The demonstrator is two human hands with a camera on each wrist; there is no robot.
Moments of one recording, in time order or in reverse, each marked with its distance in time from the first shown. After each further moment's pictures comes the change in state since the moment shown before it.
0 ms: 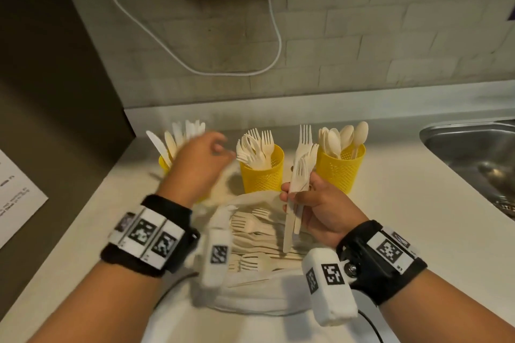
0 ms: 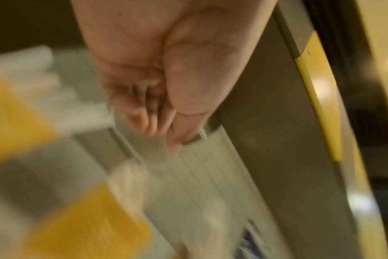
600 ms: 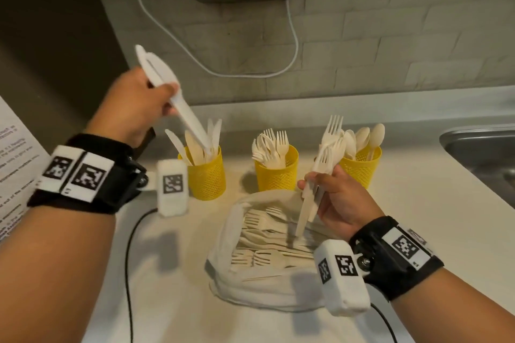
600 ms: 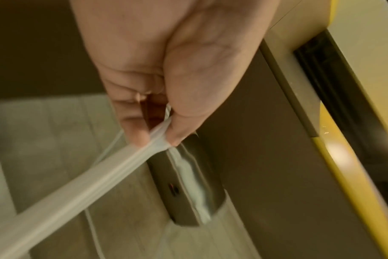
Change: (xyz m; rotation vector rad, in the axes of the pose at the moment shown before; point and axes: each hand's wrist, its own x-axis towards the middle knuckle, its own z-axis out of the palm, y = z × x) left_hand 0.037 -0.002 -0.099 -0.419 0.233 -0.023; right_hand 0.005 -0.007 0.004 0.065 0.063 -0.087
